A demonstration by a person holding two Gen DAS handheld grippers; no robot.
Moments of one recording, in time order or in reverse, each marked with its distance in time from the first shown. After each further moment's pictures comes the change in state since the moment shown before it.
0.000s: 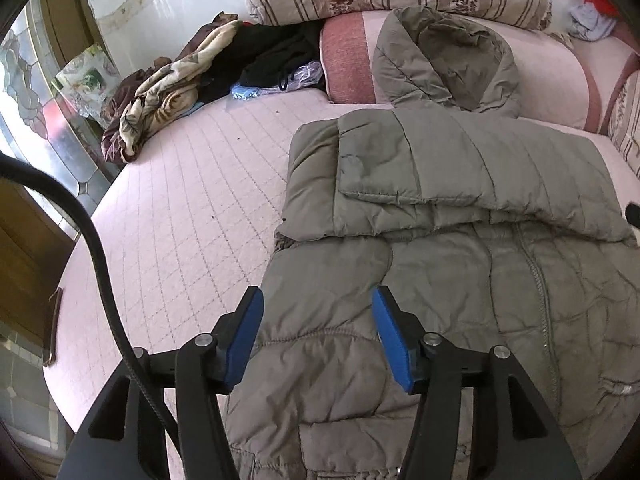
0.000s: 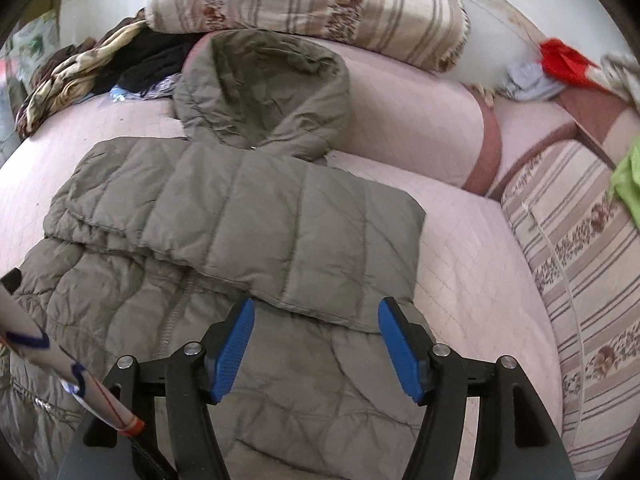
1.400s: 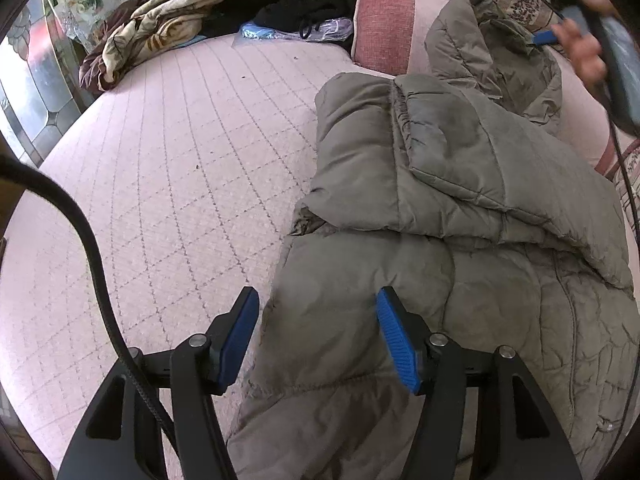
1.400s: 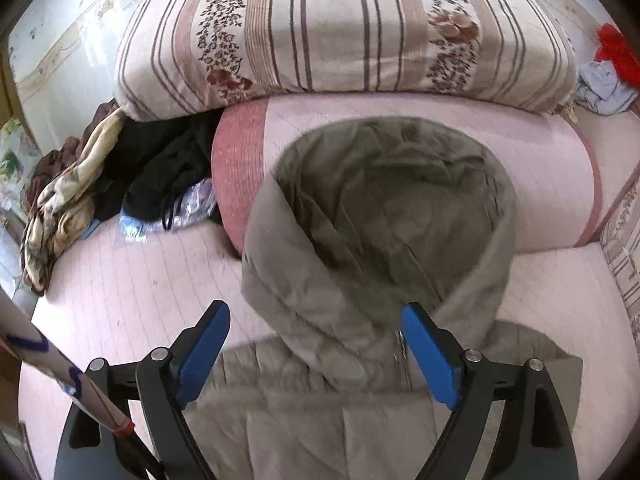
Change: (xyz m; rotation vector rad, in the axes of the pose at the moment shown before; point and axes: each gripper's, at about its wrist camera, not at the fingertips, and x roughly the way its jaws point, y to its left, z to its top) left arm 0.077 0.056 -0.001 -0.187 0.127 -0.151; right arm 0.119 0.106 0.266 0.263 -0.036 0.200
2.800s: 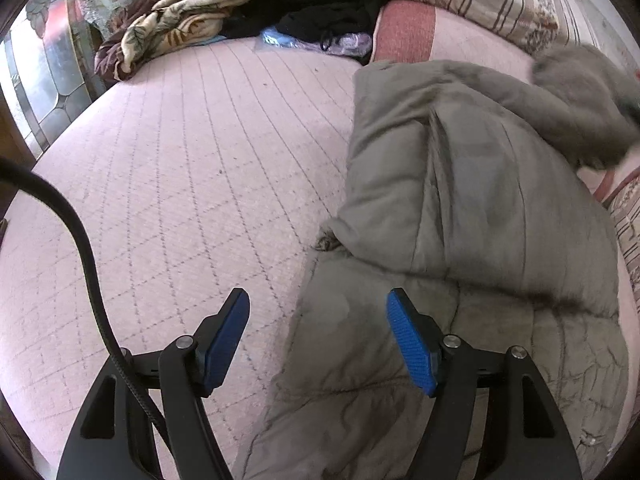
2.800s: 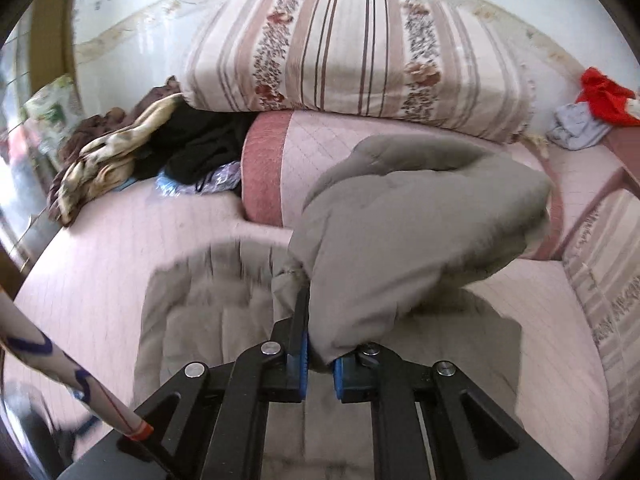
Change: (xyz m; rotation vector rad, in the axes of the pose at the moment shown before) left arm -0.015 0.023 0.003 -0.083 -0.044 -0.031; right arm -0.167 -0.031 -0.139 -0.160 -0.104 0.000
